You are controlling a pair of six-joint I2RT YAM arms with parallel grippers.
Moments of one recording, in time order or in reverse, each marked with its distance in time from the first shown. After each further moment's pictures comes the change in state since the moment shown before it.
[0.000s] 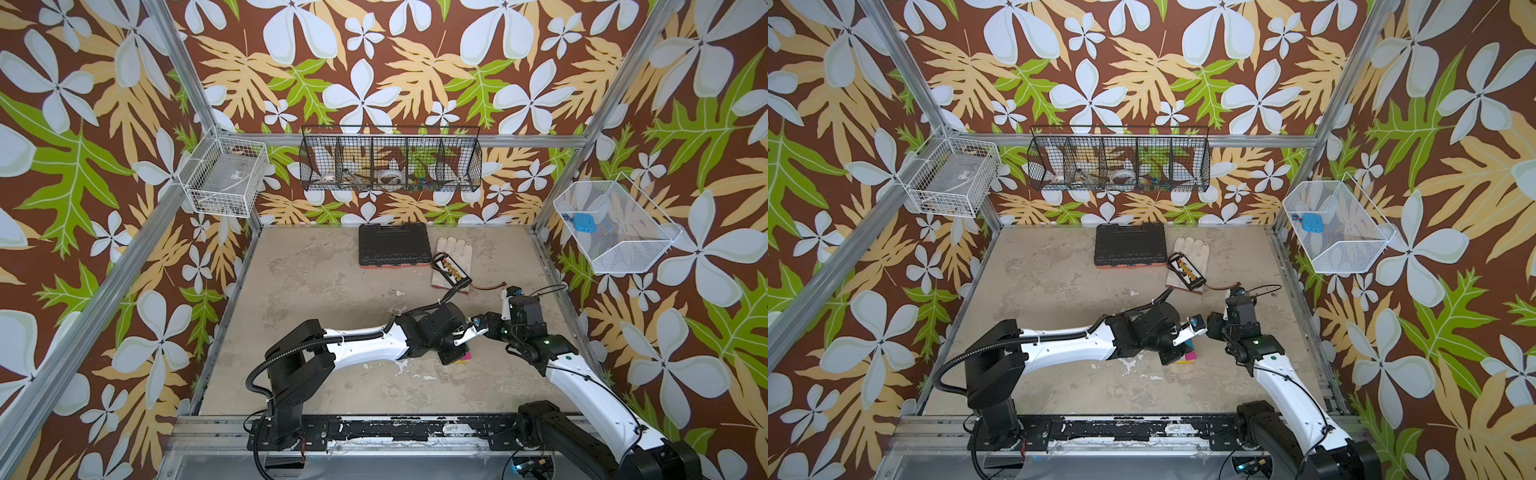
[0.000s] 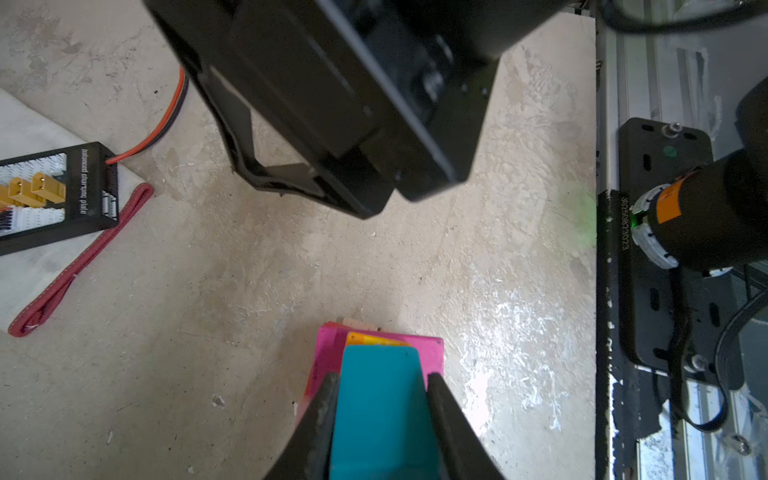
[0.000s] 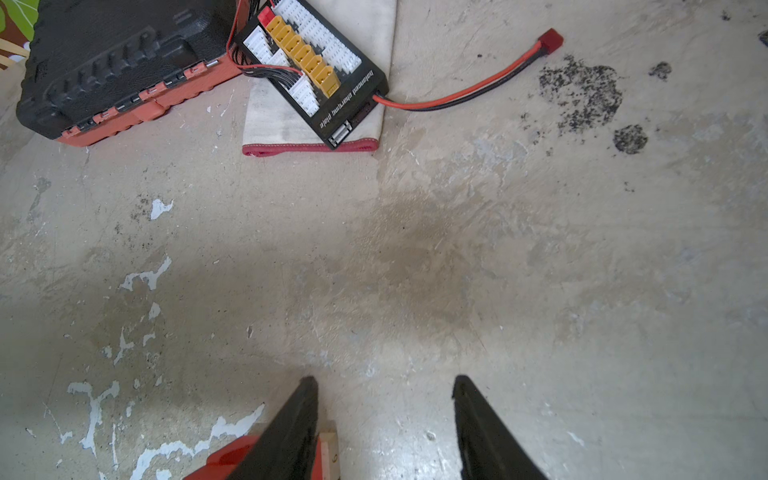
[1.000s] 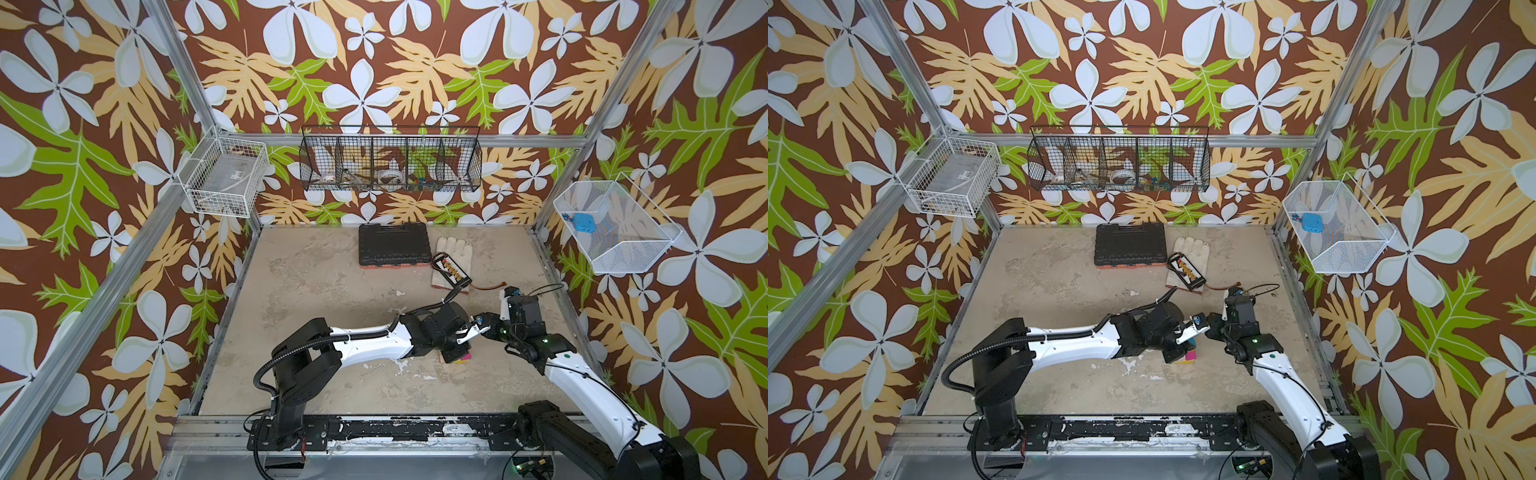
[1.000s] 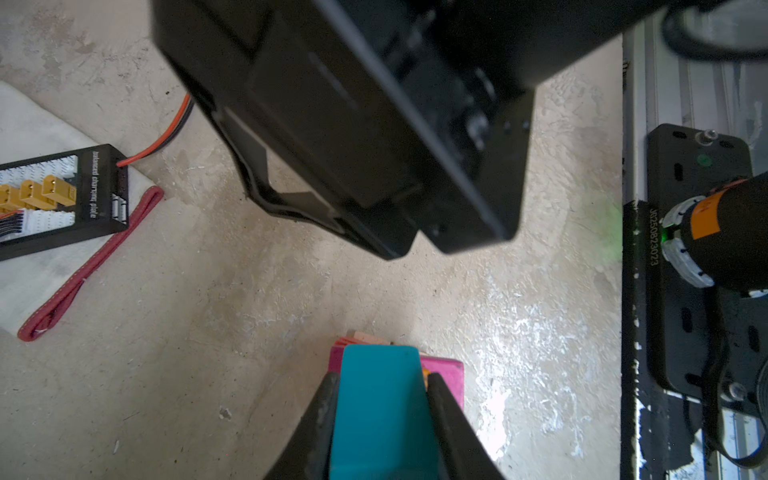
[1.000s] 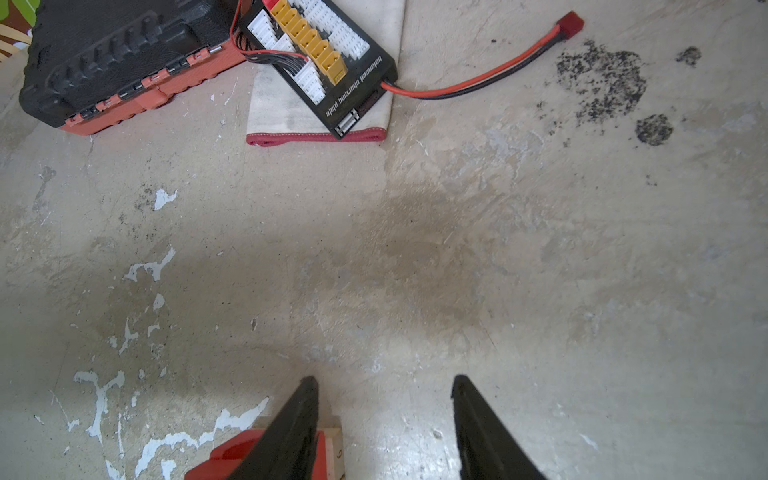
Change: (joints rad) left arm 0.000 0.039 0.037 0.001 -0.038 -0.005; right arm 0.000 0.017 0.000 0.003 -0.025 -0.004
